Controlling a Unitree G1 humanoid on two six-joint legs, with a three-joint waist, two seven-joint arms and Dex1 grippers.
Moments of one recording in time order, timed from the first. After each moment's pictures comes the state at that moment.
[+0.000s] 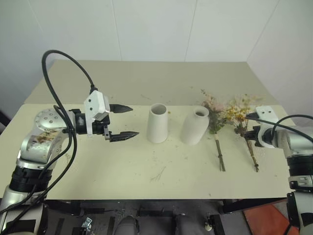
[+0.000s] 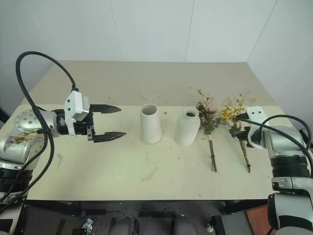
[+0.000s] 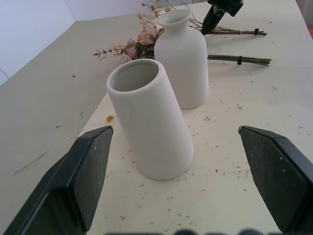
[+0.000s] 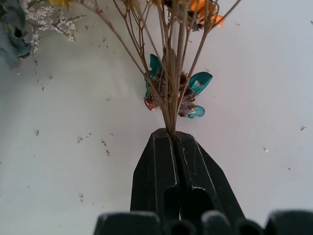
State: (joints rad) left arm -0.57 0.81 0.04 -0.14 -0.43 0.39 -1.14; right arm -0.71 -0.81 -0.05 0.33 0.17 1.11 0.53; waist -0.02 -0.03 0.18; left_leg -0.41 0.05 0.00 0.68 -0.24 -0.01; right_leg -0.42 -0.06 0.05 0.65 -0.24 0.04
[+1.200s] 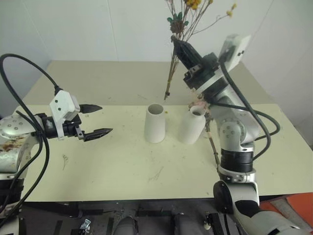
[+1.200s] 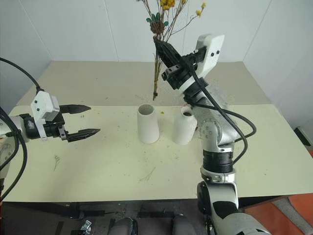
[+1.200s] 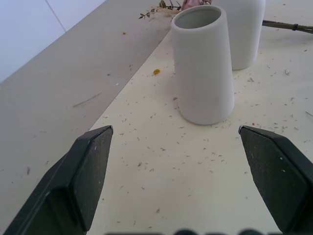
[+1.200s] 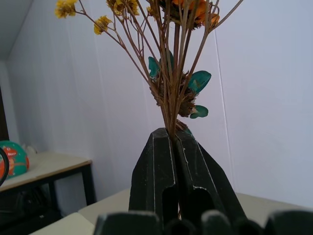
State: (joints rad) left arm -0.41 0.94 0.22 -0.12 -0.46 0.40 -1.11; right arm -0.89 -0.07 -0.17 -0.06 0.52 0.38 0.45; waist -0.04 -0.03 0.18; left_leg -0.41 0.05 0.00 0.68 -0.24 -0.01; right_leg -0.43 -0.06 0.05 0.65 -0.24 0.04
